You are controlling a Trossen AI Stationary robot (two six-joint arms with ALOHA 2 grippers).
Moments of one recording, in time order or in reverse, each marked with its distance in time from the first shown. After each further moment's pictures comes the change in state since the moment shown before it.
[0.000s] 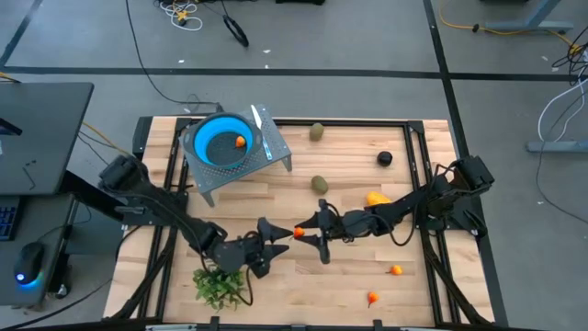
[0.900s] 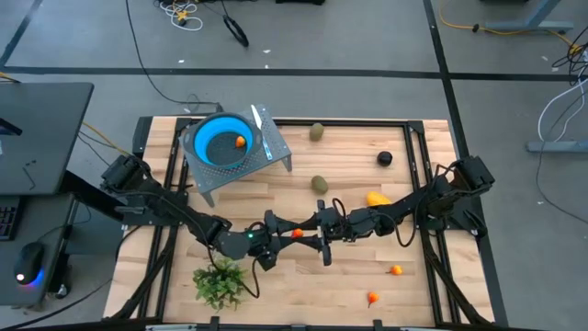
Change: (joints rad) left arm 0.087 0.008 0.000 0.122 0.084 0.127; right arm 0.012 0.000 0.003 0.157 -0.025 0.044
